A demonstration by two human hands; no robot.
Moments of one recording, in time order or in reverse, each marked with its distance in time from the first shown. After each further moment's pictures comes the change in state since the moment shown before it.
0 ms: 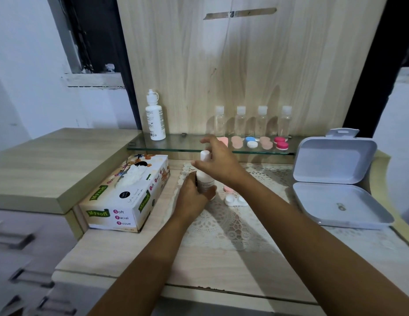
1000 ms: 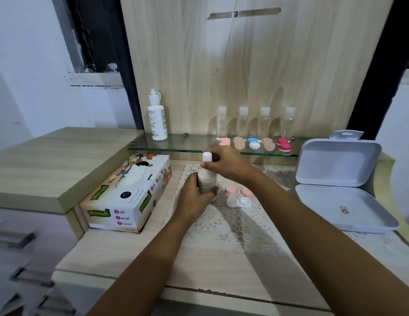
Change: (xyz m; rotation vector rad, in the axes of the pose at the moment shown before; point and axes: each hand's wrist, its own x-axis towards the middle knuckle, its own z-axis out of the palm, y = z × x) left_hand 0.001 -0.002 0.000 0.024 0.017 0.015; right_hand 0.007 0.008 -0.014 -0.145 -0.122 0.016
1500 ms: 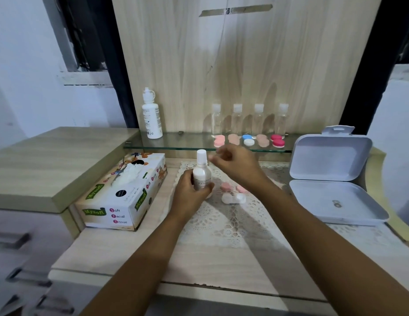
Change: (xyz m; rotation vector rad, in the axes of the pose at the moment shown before) left_hand -0.001 0.004 0.002 0.039 0.030 0.010; right_hand -0.031 0.013 -0.009 0.056 0.234 0.082
